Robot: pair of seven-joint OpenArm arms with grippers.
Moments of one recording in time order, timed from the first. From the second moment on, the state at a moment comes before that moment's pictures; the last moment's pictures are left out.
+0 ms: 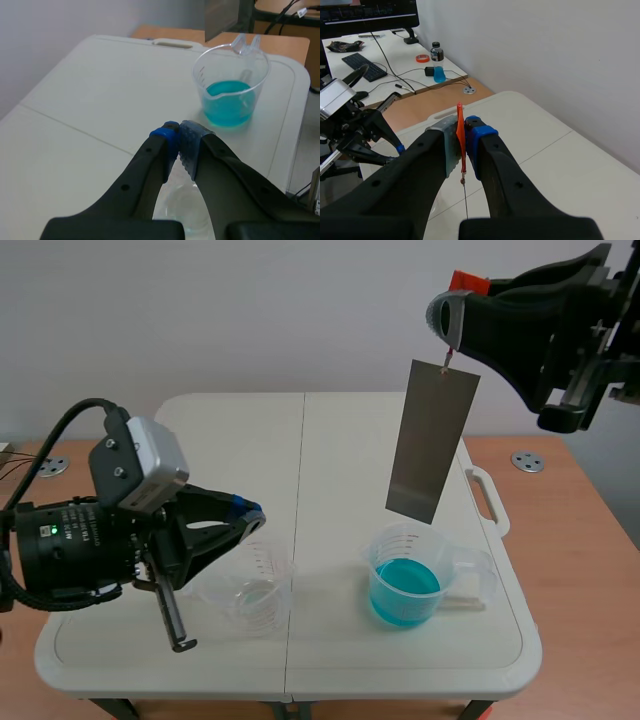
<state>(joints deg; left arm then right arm) 9.7 -27.1 14.6 92.5 7.2 -39.9 -17.1 -10.8 34.8 4.4 114.1 43.0 45.3 -12.7</state>
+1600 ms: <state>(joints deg) 0.2 -17.9 23.2 86.7 9.8 -36.9 -9.3 -10.8 34.8 4.4 114.1 43.0 45.3 -12.9</state>
